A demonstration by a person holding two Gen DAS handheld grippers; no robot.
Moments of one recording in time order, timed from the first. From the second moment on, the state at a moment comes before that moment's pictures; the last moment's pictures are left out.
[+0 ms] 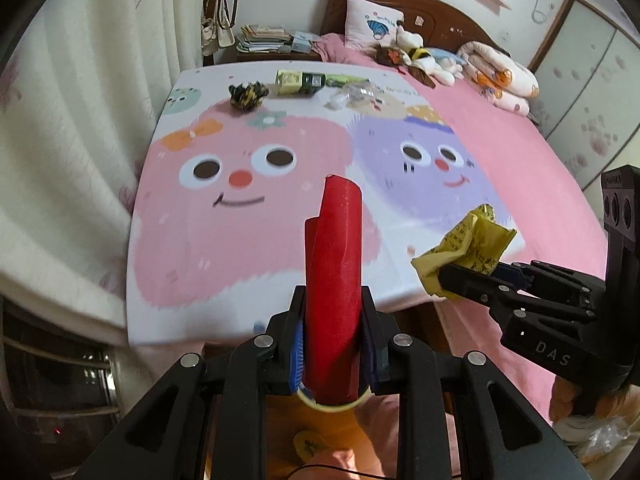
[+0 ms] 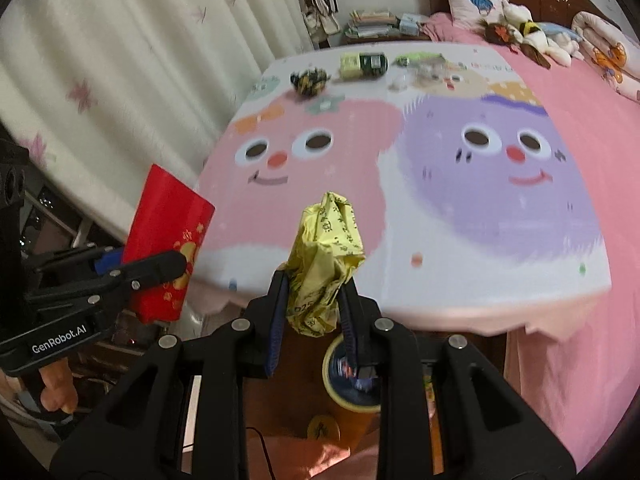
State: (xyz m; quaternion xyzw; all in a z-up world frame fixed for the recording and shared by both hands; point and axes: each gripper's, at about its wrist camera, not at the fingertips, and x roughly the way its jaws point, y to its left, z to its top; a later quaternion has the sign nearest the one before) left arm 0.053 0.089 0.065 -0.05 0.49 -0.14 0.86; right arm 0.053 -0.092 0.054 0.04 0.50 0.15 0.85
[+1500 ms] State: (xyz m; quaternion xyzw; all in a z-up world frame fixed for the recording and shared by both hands) left arm 0.044 0.003 -0.357 -0.01 0.66 -0.10 0.75; right arm 0.017 -0.170 -0.382 0.10 0.67 0.06 0.74
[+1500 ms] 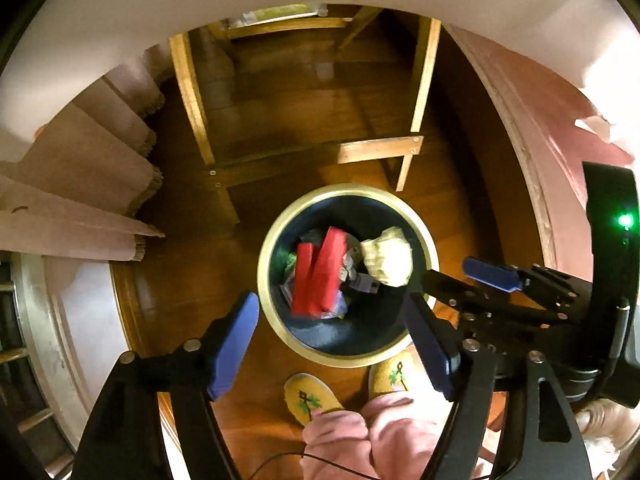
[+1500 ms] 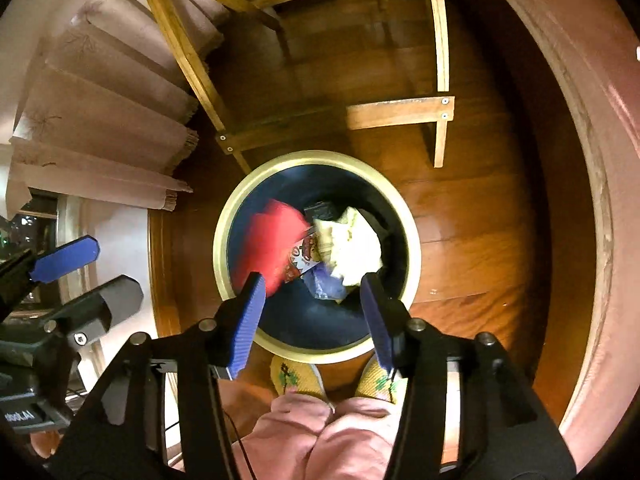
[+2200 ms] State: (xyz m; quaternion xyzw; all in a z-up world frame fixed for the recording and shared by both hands) left arm 0.019 0.026 -0.187 -0.04 0.58 -0.08 0.81; right arm 0.004 -0.160 -0.230 0.10 0.62 0.06 0.77
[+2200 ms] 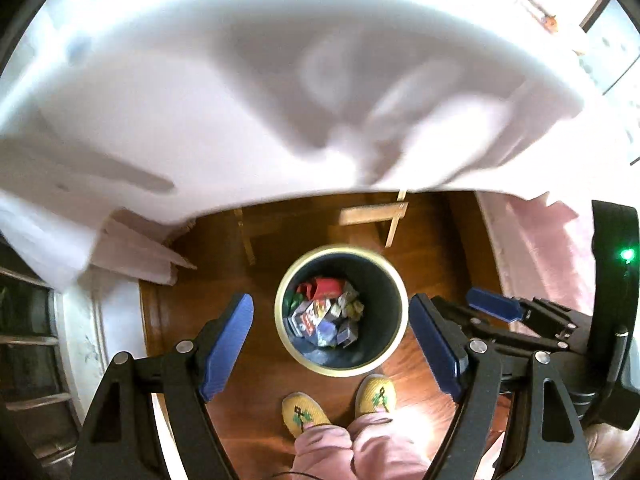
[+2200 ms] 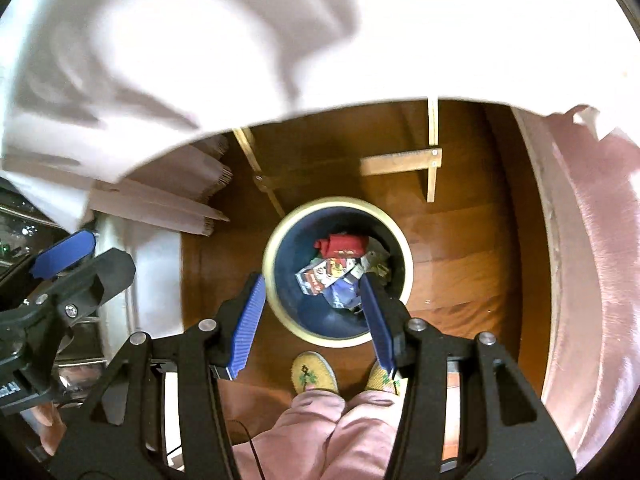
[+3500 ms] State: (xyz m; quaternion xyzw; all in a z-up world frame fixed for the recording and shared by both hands) left arm 0.000 0.068 0.193 0.00 0.38 -0.15 0.91; right arm -0.007 -0.108 0.147 0.07 0.40 0.11 0.91
